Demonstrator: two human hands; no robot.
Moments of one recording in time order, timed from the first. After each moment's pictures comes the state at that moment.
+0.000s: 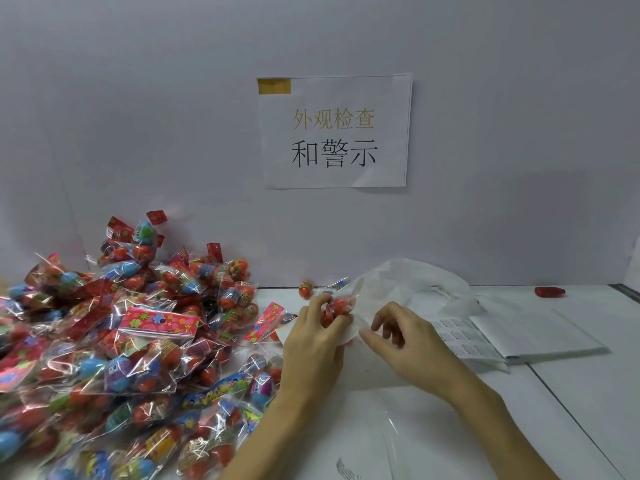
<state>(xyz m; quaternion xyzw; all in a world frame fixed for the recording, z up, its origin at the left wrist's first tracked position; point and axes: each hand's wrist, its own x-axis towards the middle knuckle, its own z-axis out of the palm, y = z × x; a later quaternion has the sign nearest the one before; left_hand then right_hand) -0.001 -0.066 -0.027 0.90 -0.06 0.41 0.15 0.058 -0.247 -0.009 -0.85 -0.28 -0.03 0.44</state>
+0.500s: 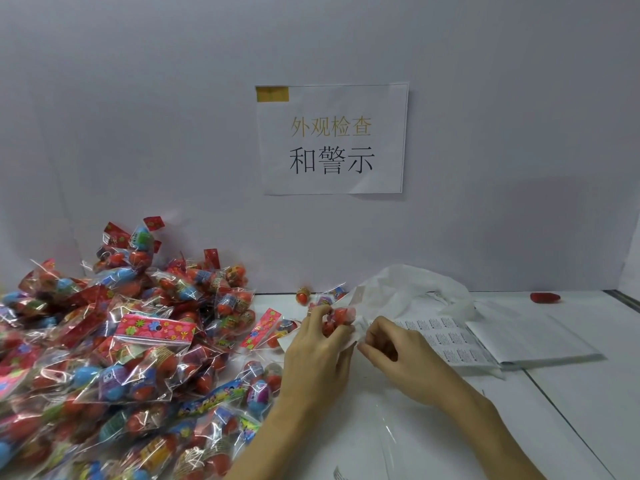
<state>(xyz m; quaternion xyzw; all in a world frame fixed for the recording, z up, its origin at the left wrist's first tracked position) 0.000 -0.067 -0.035 0.91 -0.07 0.37 0.19 0.061 -0.244 -0.016 -0.85 -0.32 -0.01 0.41</state>
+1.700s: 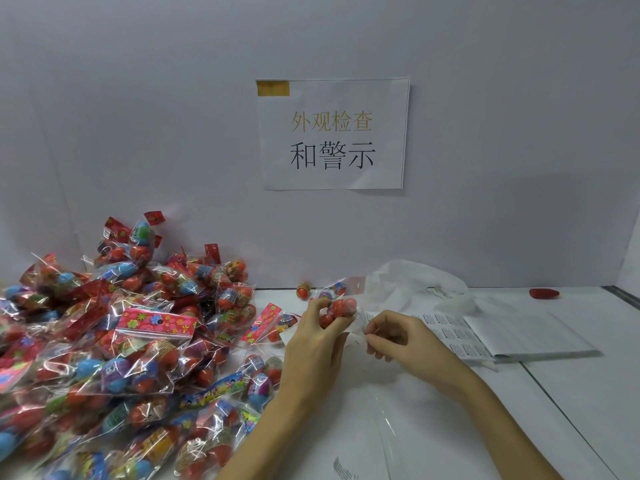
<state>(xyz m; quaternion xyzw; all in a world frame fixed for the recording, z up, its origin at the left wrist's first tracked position) 0.002 -0.064 -0.035 0.90 -0.07 0.36 0.21 0.067 -0.250 -0.011 -0.78 -0.28 0.12 0.55</state>
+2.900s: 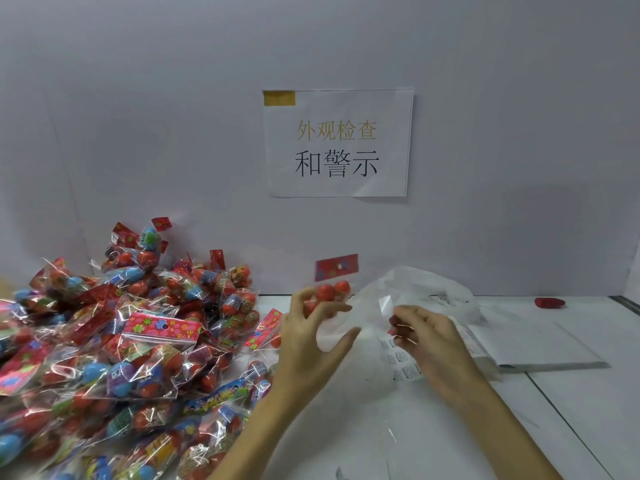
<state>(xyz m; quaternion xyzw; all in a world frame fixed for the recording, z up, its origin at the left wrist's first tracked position) -0.002 -0.051 -0.015 0.83 -0.06 0.39 0.39 0.072 -0.247 -0.001 -0.59 -0.07 0.09 0.80</state>
